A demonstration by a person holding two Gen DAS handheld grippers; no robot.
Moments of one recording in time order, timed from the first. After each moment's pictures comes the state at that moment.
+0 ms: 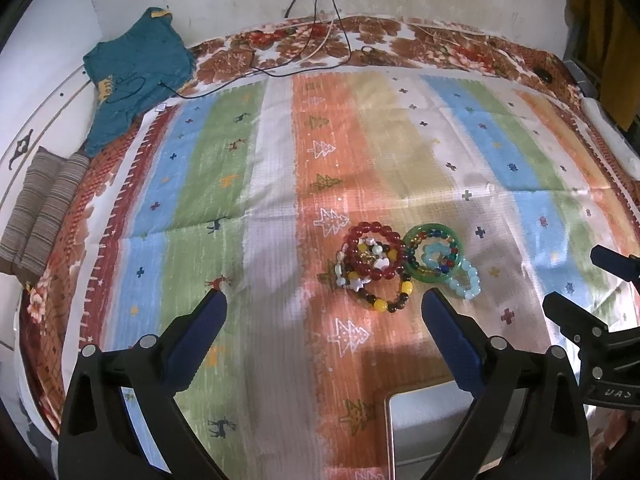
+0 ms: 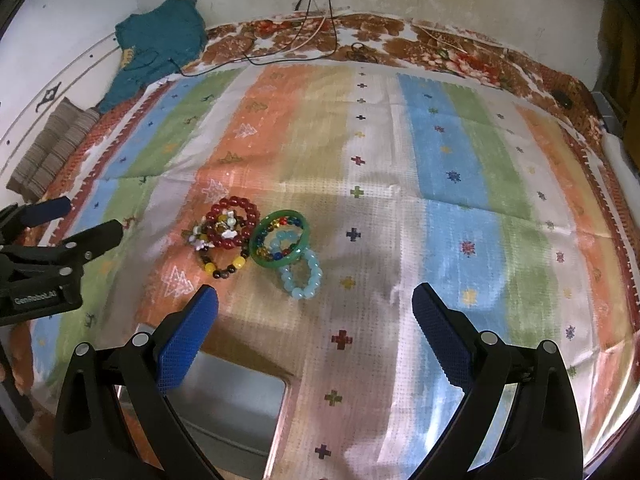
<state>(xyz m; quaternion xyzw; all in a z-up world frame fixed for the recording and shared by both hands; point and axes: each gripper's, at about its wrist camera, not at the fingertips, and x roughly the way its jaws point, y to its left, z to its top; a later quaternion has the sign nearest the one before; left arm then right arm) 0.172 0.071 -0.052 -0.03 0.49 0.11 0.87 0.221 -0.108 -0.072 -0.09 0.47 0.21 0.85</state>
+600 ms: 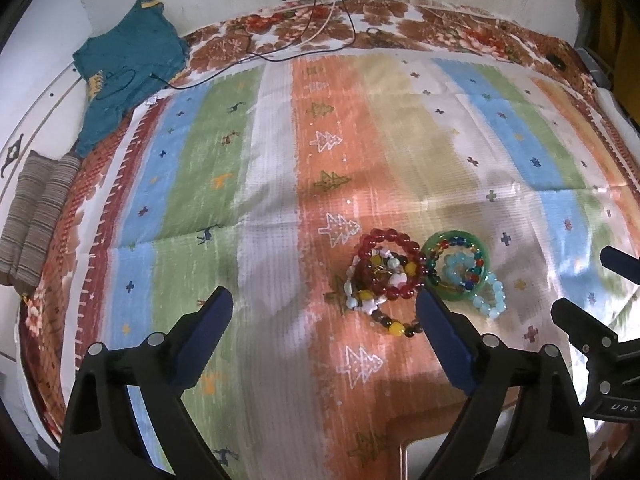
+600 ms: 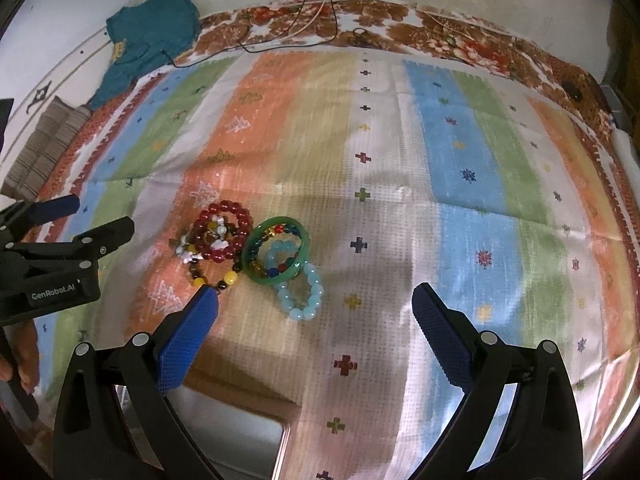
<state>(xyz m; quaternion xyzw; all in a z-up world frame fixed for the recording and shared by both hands) 0.213 0.083 -0.077 -0.02 0.52 0.11 0.85 0.253 -0.093 -0.092 -0.10 0.50 0.20 0.84</state>
